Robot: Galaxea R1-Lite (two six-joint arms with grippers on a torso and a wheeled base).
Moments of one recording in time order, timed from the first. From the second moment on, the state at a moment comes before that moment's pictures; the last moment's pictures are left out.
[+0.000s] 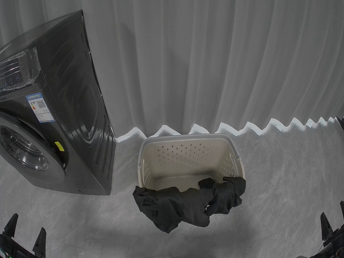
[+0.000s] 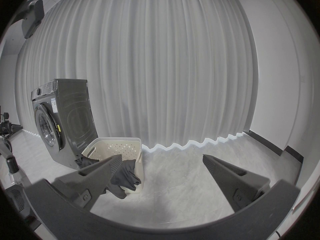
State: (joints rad) left arm 0.00 0.02 -0.02 0.00 0.00 0.01; right arm 0.00 0.02 -0.02 -0.01 -0.04 0.01
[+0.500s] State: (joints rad) left arm 0.00 0.02 -0.02 0.00 0.00 0.01; right arm 0.00 0.02 -0.02 -0.01 -0.04 0.01
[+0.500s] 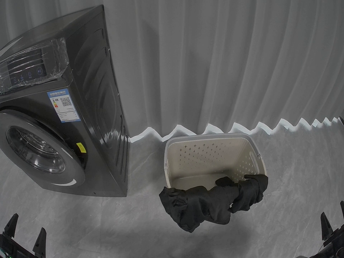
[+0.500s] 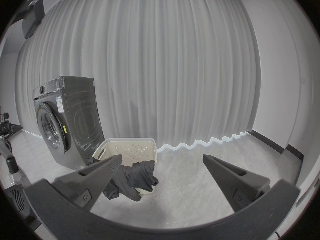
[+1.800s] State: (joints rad) left arm 0.00 0.02 -0.02 0.00 0.00 0.01; right arm 0.00 0.02 -0.02 -0.01 -0.04 0.01
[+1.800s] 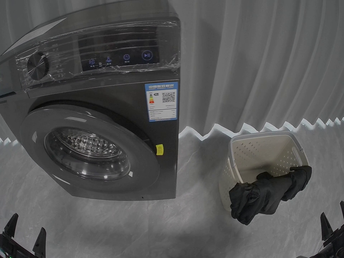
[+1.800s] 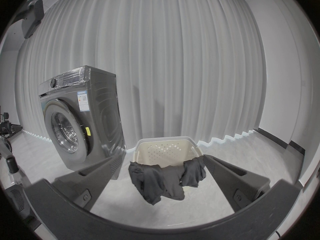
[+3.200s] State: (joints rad) left arm 0.00 0.02 -0.02 0.00 0.00 0.01; right arm 0.00 0.02 -0.02 -0.01 -0.04 0.01
